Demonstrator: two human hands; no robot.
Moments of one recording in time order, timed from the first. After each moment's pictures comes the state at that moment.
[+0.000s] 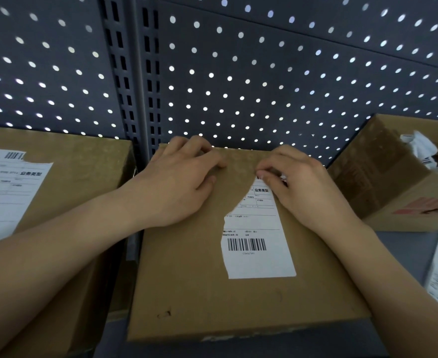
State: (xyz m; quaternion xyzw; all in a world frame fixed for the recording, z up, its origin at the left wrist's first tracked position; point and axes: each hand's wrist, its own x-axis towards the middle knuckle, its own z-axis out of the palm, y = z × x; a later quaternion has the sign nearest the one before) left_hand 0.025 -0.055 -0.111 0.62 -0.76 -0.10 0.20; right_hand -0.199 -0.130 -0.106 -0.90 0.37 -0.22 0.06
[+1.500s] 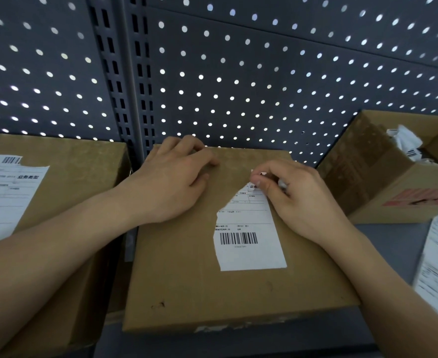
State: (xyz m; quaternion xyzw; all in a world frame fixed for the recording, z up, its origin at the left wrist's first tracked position) left_hand 0.024 -0.056 -0.111 0.62 -0.75 -0.10 0.20; right_hand -0.209 -0.109 -0.108 -0.88 0.38 -0.26 0.14
